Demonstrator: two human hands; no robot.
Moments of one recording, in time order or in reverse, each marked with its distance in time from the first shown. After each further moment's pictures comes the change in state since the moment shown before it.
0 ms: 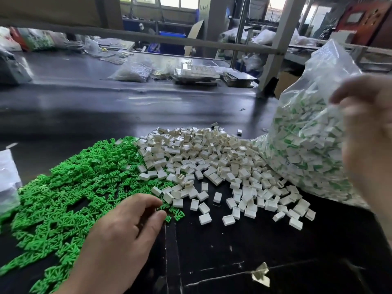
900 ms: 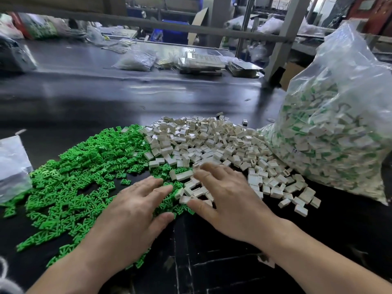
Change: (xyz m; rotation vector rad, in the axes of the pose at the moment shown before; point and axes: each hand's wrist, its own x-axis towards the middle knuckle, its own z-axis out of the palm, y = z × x) left_hand 0.007 -0.028 0.006 0.325 -0.295 0.065; right_hand -0.097 -0.038 0.104 -0.267 -1.036 -0.156
